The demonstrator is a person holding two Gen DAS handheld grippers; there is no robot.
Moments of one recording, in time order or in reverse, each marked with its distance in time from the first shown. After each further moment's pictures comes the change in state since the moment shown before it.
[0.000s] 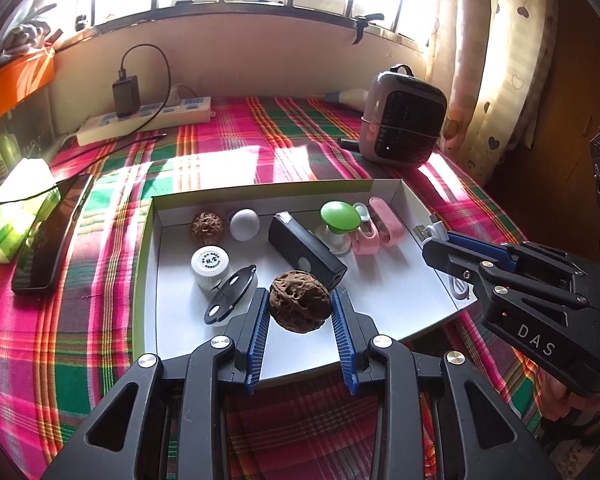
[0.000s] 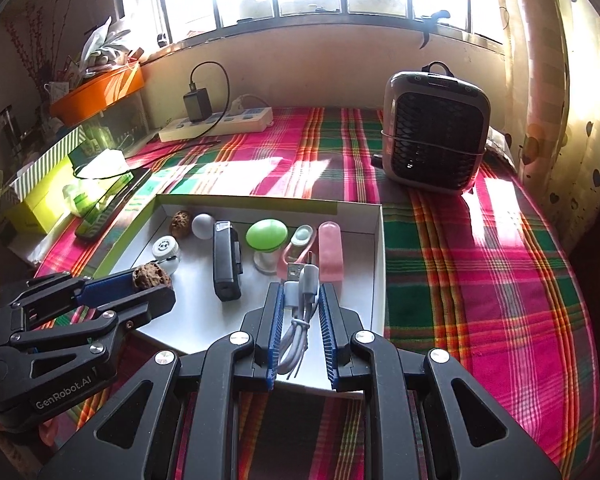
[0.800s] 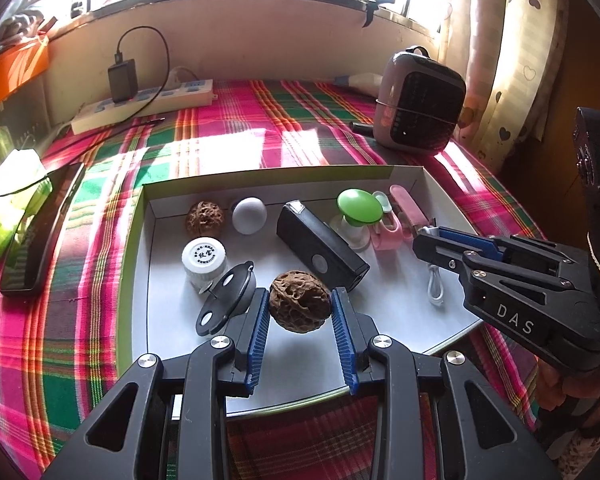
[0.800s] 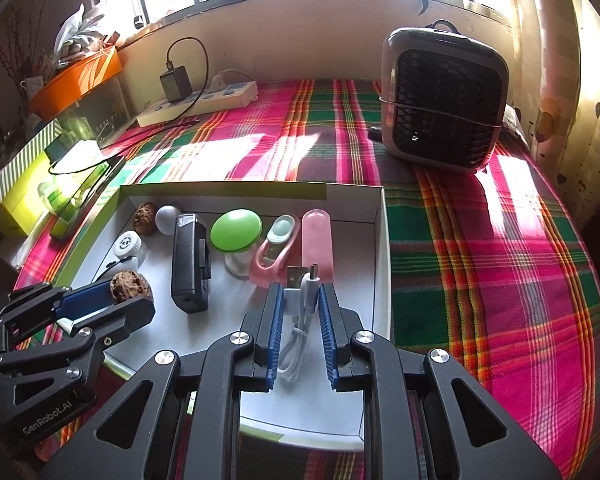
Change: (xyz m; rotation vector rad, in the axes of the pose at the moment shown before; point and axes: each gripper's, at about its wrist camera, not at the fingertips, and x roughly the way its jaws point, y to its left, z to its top) left arm 0.027 0.005 0.004 -0.004 0.046 0.020; right arm 0.040 -0.011 0.006 0.025 0.085 -0.005
